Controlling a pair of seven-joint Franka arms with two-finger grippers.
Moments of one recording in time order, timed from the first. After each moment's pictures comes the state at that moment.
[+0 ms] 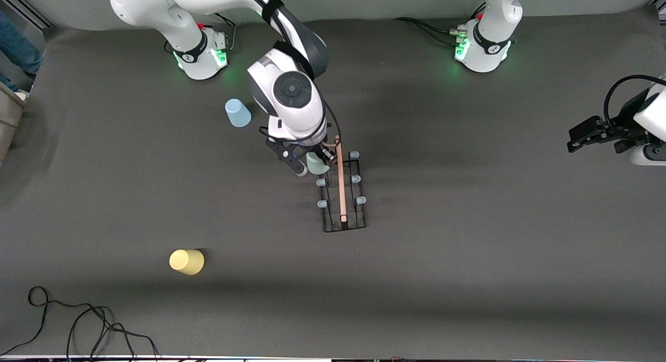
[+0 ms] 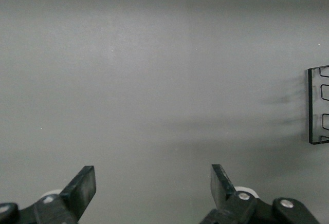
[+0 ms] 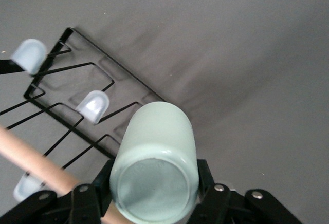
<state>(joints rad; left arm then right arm) -0.03 0.01 0.02 -1.65 -0.03 1.66 0.02 0.81 0.48 -0.07 -1.67 0.12 2.11 1.49</state>
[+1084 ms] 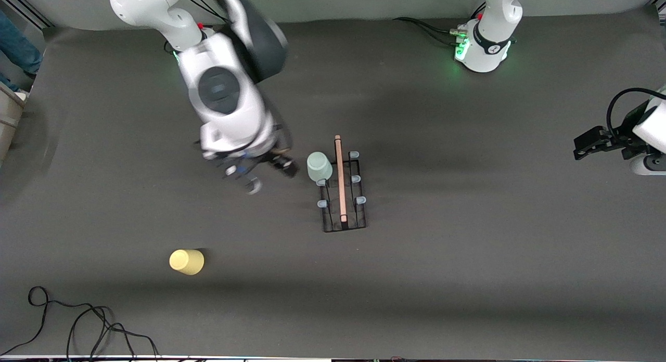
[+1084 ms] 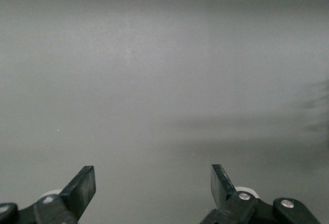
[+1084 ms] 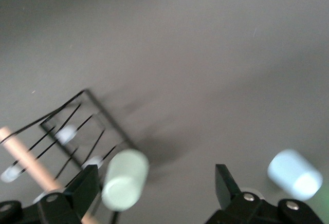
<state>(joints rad) -0.02 0.03 0.04 -1.66 0.02 1.70 0.03 0.80 0.41 -0.38 -1.42 0.14 1.72 0.90</state>
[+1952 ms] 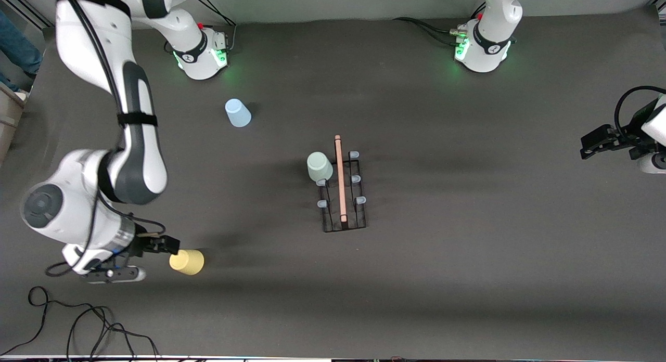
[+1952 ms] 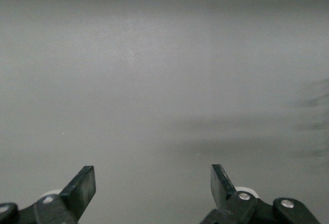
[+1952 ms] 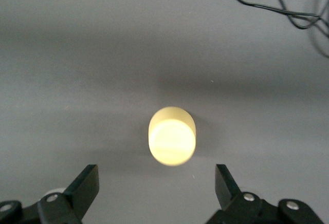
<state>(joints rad) -0.01 0.03 0.04 -1.66 0.02 1.70 0.06 0.49 0.70 -0.54 -1.43 0.40 2.14 -0.15</state>
